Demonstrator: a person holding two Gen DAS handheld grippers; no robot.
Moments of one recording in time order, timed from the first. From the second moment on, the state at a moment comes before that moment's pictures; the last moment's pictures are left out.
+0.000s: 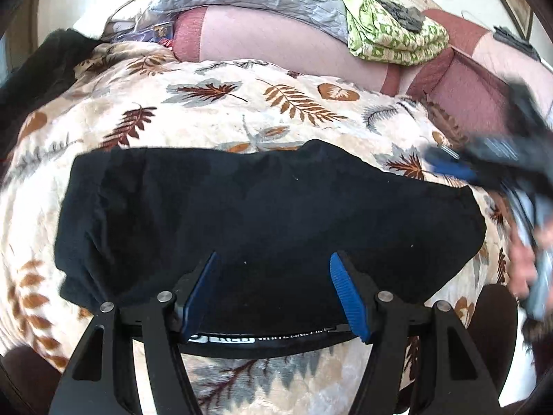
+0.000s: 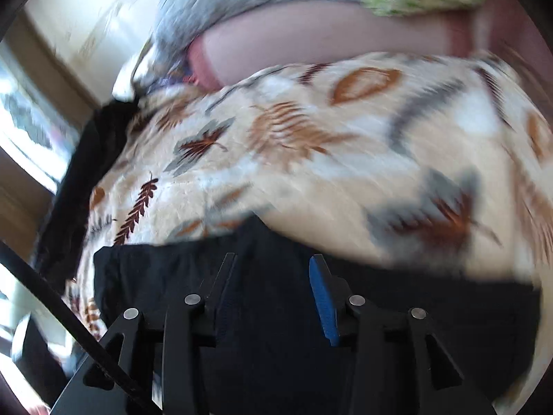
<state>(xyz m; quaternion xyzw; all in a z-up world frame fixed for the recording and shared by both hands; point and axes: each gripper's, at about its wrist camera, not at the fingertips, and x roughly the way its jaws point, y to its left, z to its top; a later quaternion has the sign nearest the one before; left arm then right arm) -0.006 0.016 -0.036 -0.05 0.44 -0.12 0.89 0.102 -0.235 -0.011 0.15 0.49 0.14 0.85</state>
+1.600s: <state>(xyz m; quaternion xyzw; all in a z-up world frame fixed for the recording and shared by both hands) 0.142 -0.341 -0.052 0.19 0.54 -0.42 0.70 -0.013 -0.383 -0.086 0.34 0.40 0.05 0.85</state>
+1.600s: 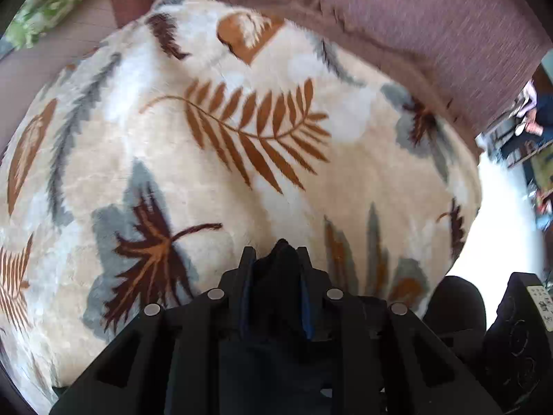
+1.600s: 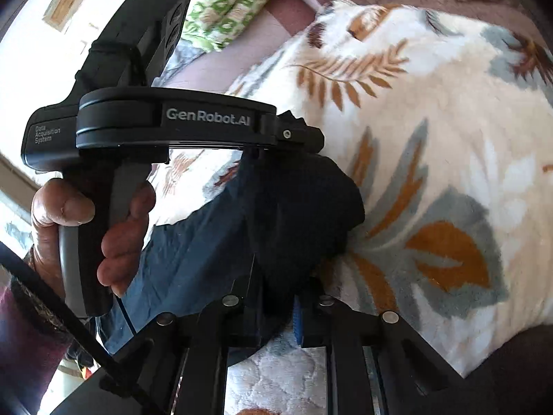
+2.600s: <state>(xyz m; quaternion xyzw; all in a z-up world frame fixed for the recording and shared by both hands) 0.108 0.012 -0.023 -0.19 0.50 -0.20 0.82 0.010 -0.180 -0.042 0.12 0.44 0.29 0.84</state>
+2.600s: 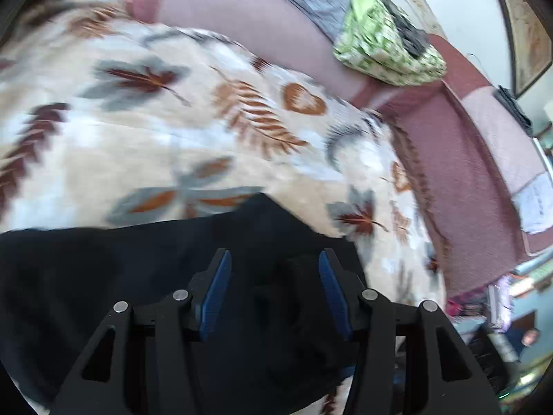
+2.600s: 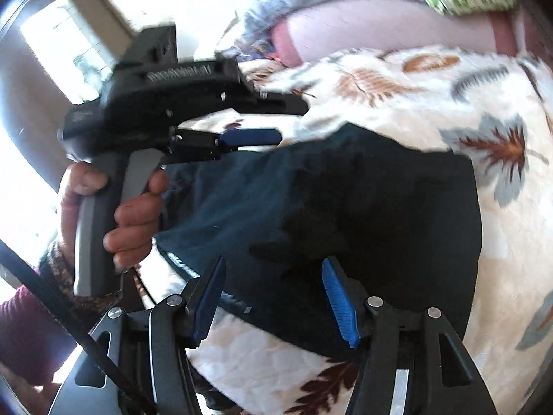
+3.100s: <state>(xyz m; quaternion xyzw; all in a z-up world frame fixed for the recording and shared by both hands) 0.027 0.037 -0.028 -0.18 0.48 -0.13 0.85 0.039 -0.199 -0.007 0.12 0.44 0.25 0.85</state>
